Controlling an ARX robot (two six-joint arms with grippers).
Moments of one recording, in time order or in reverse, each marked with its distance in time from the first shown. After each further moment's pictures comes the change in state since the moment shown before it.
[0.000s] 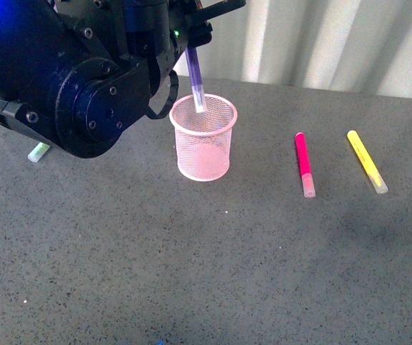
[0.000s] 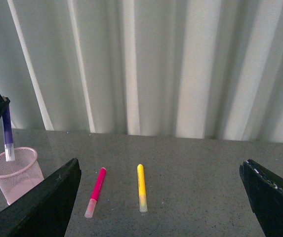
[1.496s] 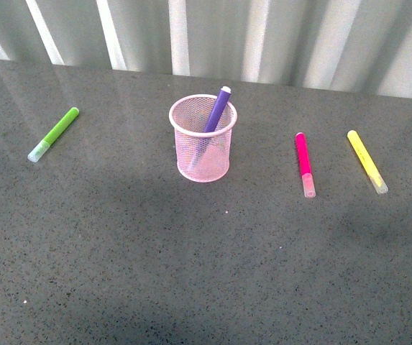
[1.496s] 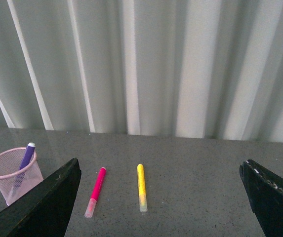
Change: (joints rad) left arm 0.390 -0.949 -1.008 0.026 0.309 0.157; right arm 0.000 0.000 0.000 0.000 0.000 0.000
